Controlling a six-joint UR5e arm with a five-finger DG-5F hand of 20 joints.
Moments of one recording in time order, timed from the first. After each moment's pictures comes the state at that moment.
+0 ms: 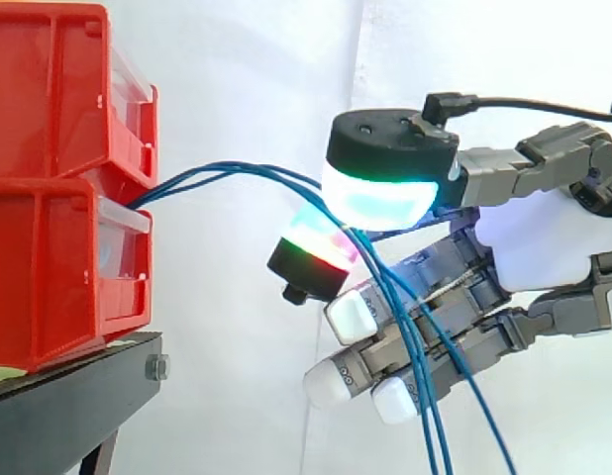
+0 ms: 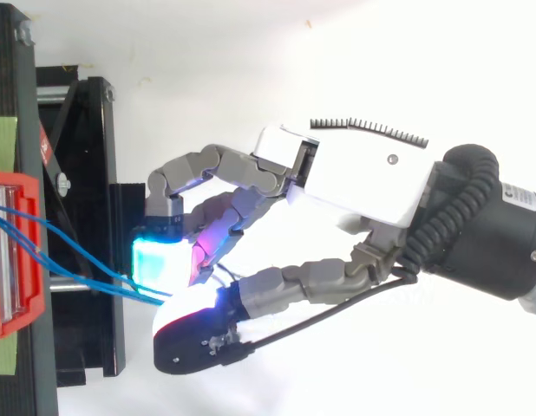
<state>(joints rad) 0.24 -2.28 -1.09 -3.08 -1.00 -0.05</state>
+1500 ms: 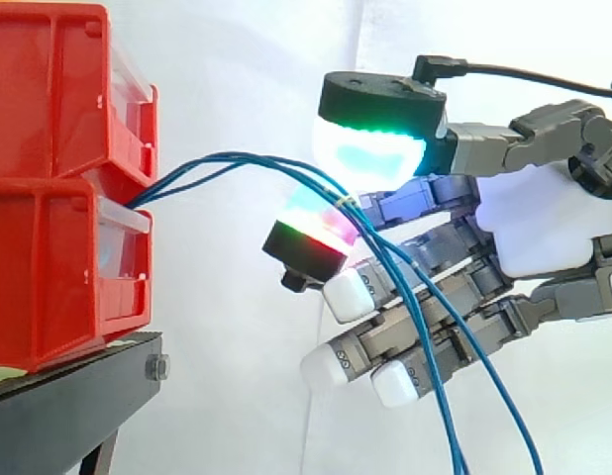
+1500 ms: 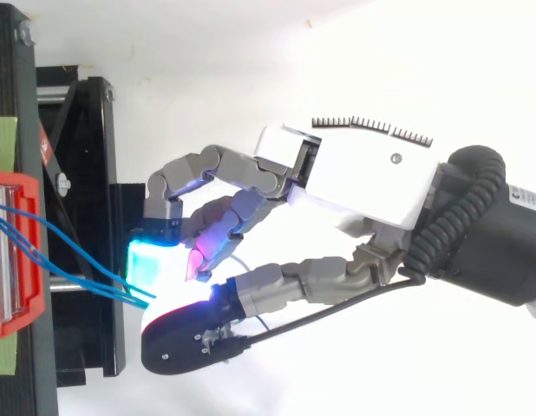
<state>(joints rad) 0.24 -2.28 -1.06 -3.13 -0.99 0.00</state>
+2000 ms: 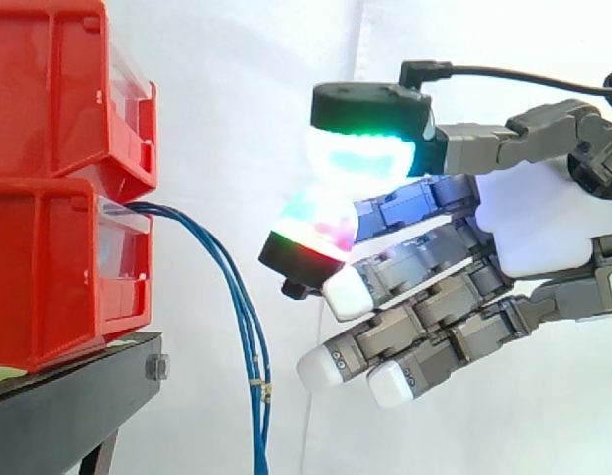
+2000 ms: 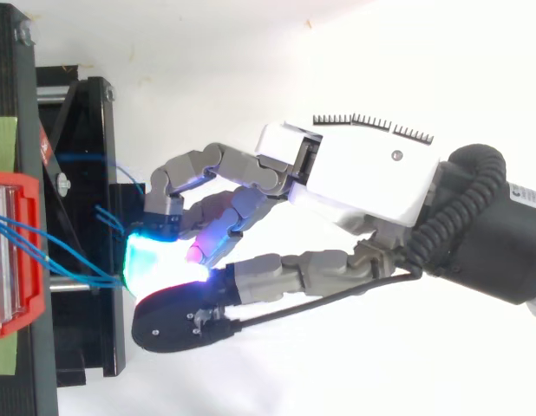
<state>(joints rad) 0.24 -2.28 -1.06 -3.13 -0.99 0.01</state>
